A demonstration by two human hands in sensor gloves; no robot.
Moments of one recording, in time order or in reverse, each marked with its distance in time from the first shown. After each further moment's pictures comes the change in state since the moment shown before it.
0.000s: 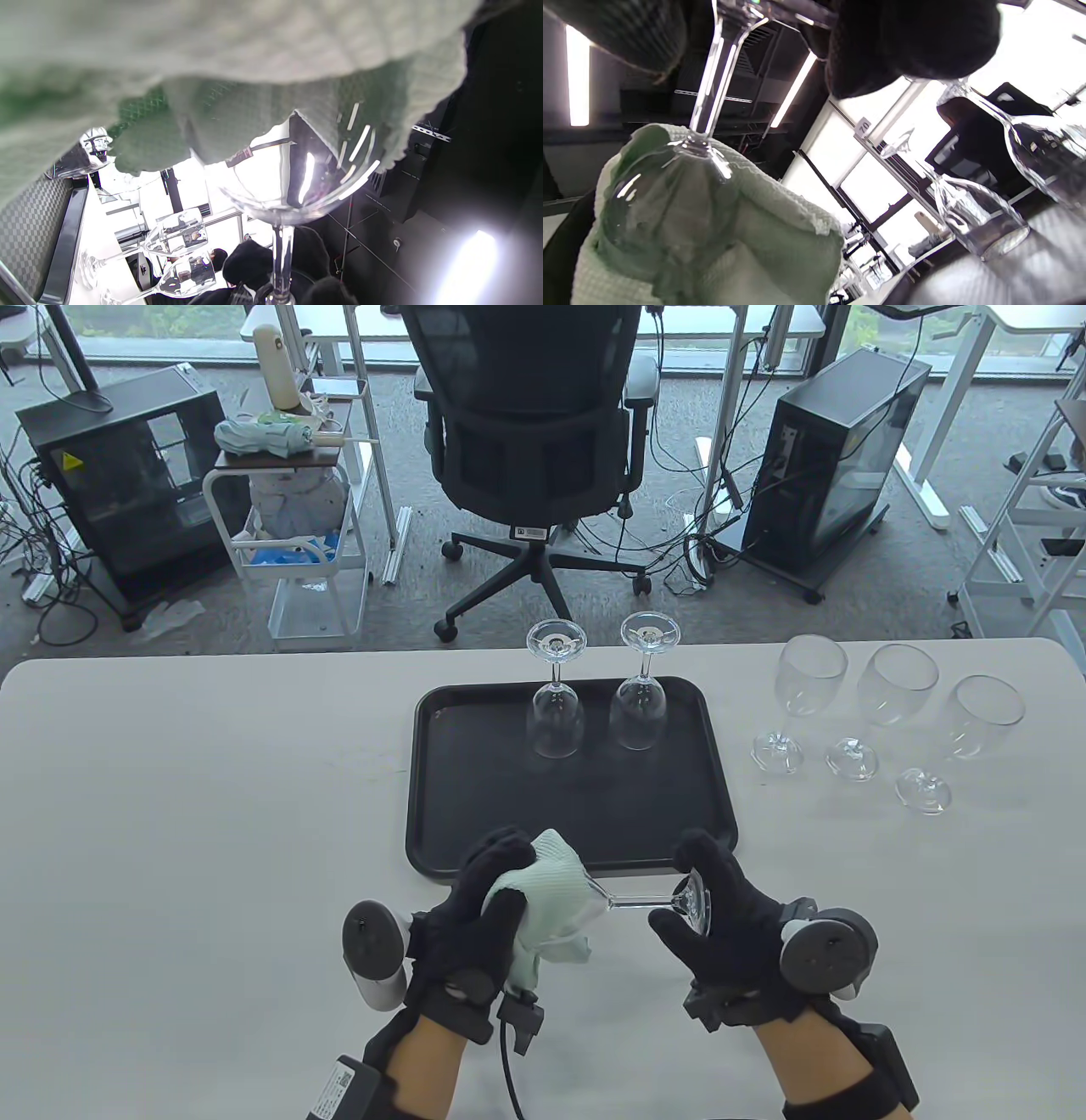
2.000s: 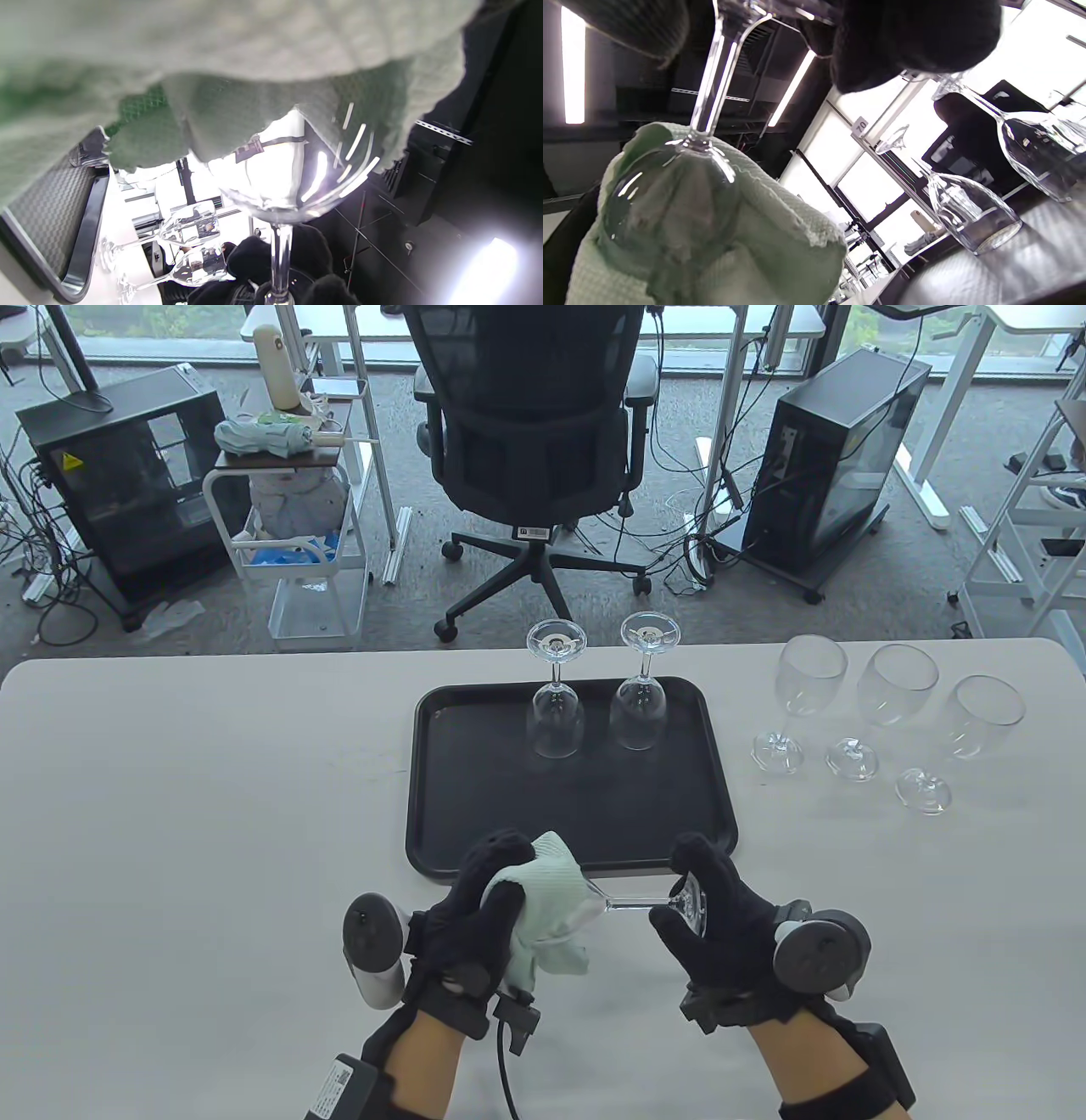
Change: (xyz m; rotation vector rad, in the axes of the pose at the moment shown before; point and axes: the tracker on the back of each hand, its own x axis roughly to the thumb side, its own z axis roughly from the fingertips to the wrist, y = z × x) left_hand -0.005 0.001 0.000 -0.016 0.041 0.015; right_hand -0.004 0.005 0.001 -0.009 0.041 0.014
